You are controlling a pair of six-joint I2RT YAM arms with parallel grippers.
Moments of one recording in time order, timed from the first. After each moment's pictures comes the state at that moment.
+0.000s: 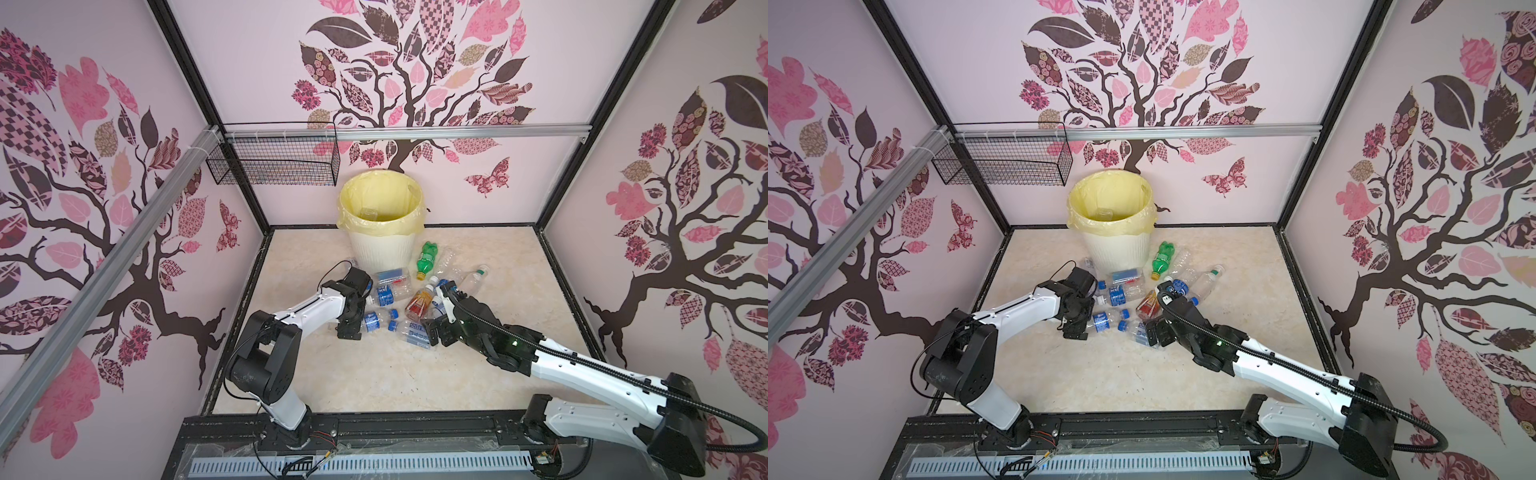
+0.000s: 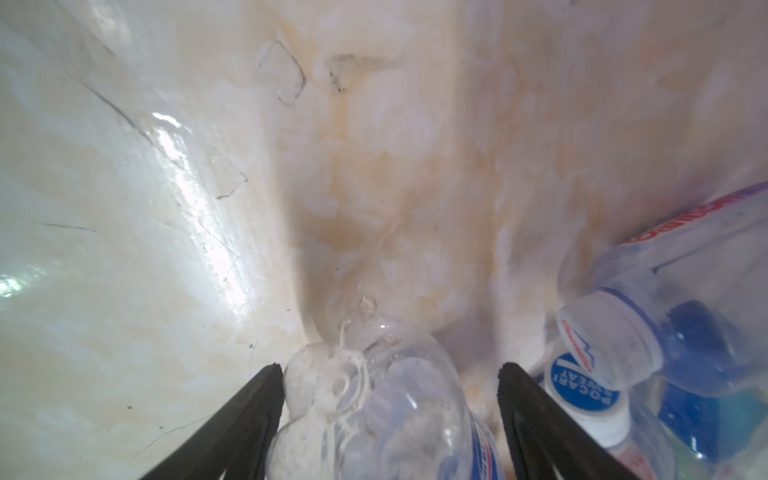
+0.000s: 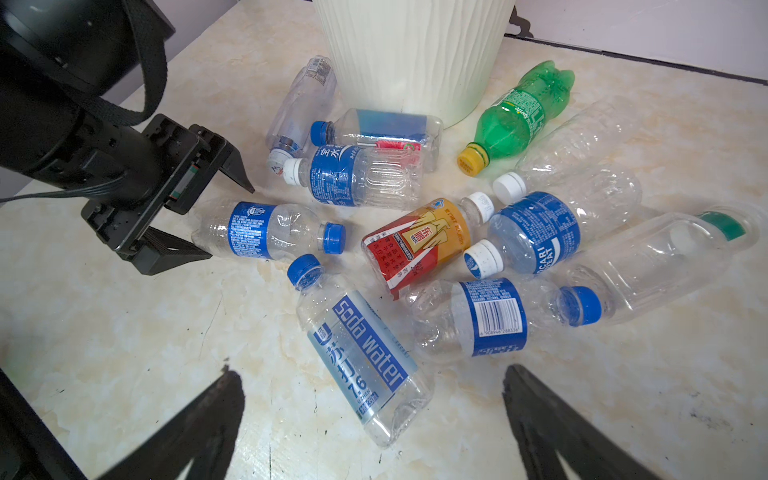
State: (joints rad) left arm -0.44 1.65 1.04 -0.74 -0.04 -1.89; right arm 0.92 1.09 0.77 -0.30 0.27 0.34
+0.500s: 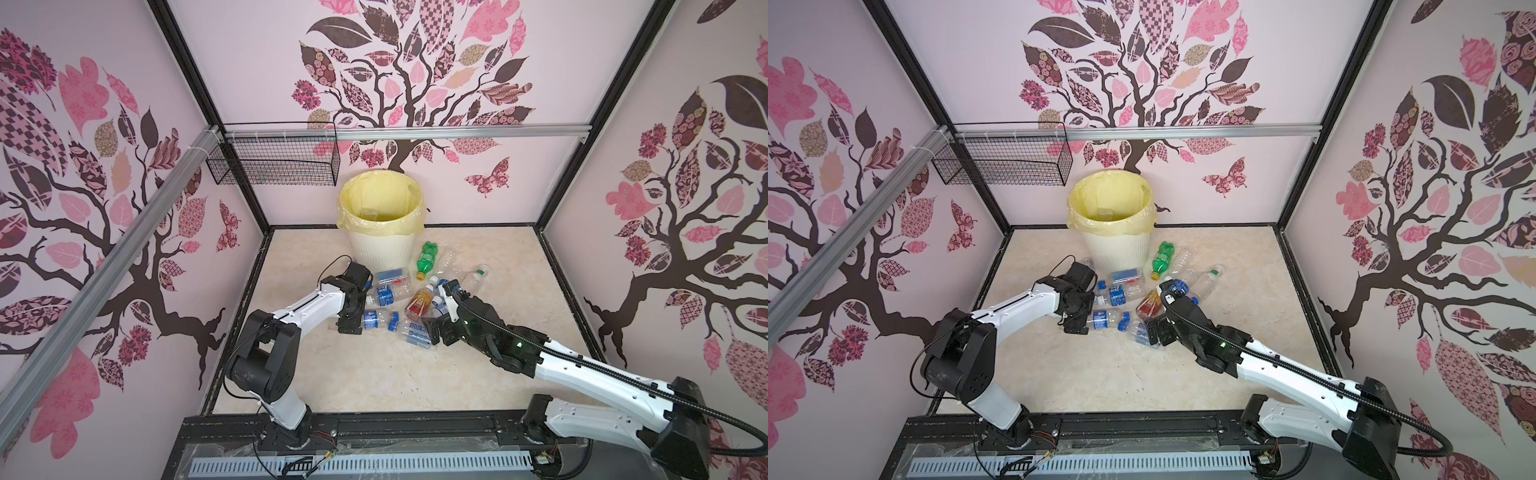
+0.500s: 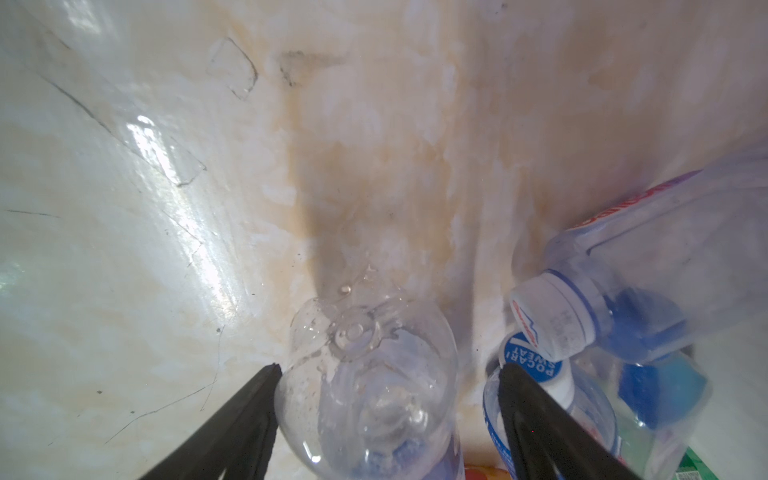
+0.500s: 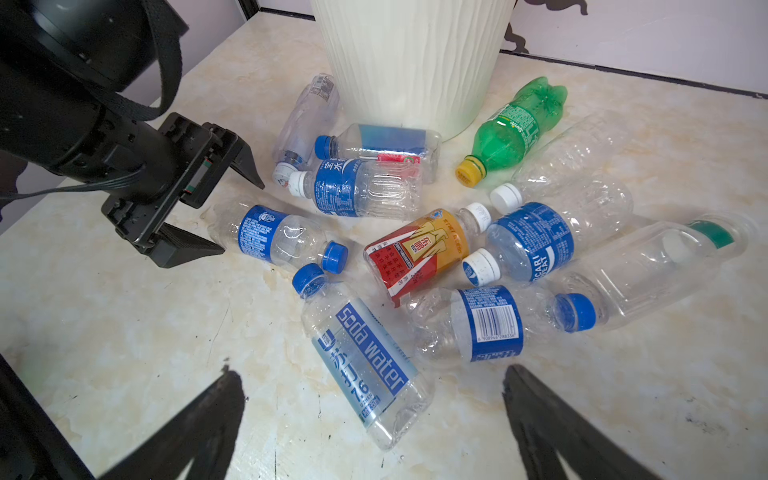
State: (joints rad) left arm -0.43 1.66 1.08 -0.75 -0.04 -1.88; right arm 0.92 1.05 0.77 -0.30 0.28 0.34
